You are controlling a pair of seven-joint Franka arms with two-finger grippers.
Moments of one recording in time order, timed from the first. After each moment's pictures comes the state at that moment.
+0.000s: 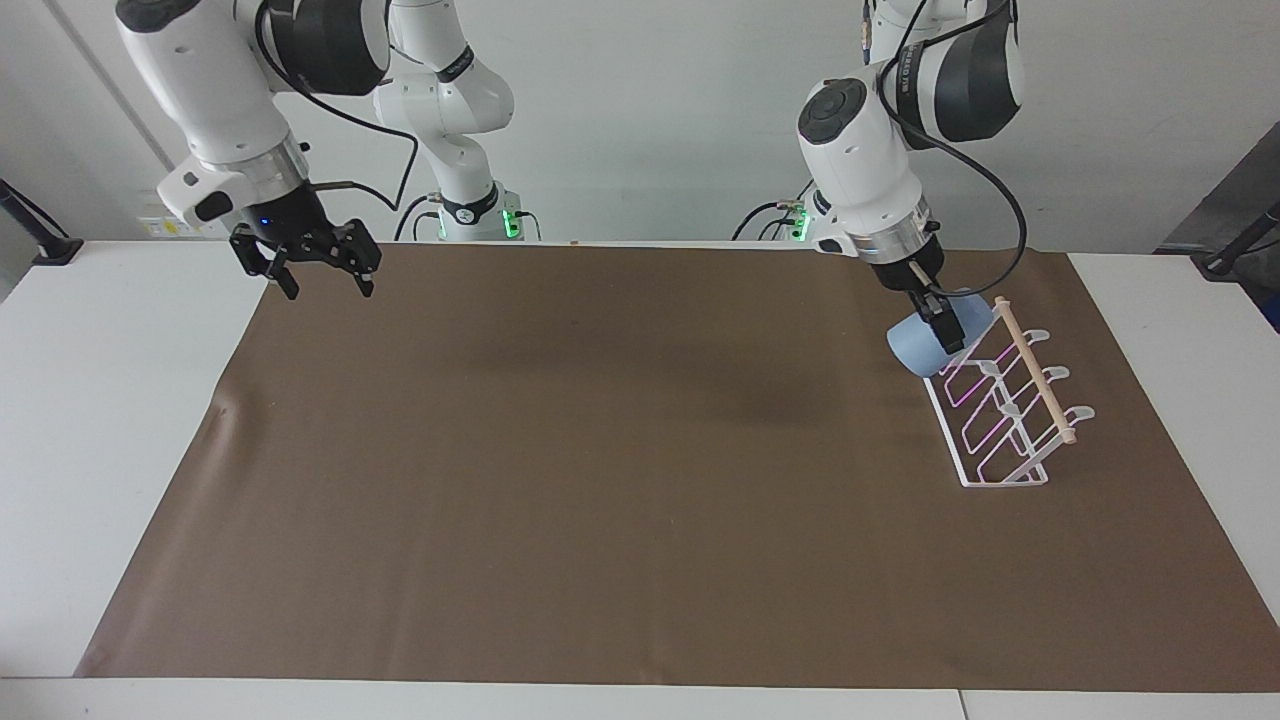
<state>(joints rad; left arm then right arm) -0.16 0.09 -0.21 -1.78 0.85 1.68 1.06 0.06 -0.08 -0.13 -1.57 0.02 1.48 -0.01</state>
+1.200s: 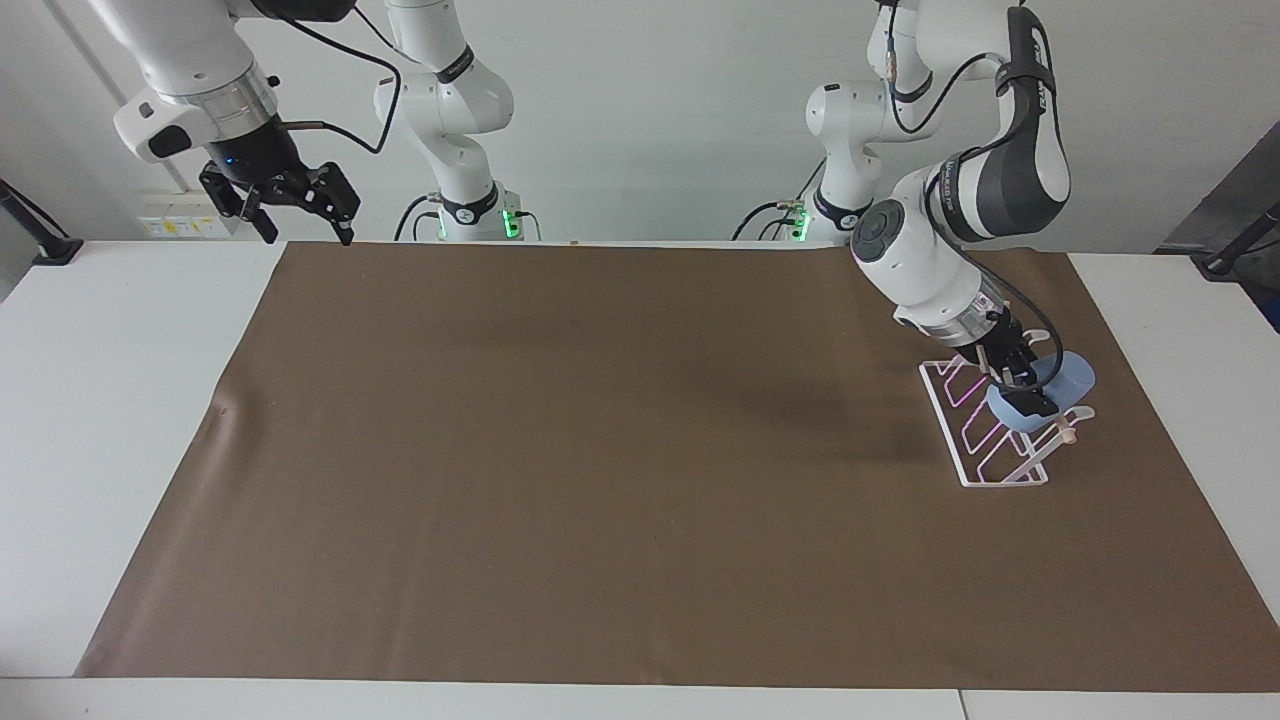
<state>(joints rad) -0.07 0.14 -0.21 -1.94 1.04 1.91 1.03 0.06 -0.06 -0.12 -1.58 0.02 1.47 0.00</state>
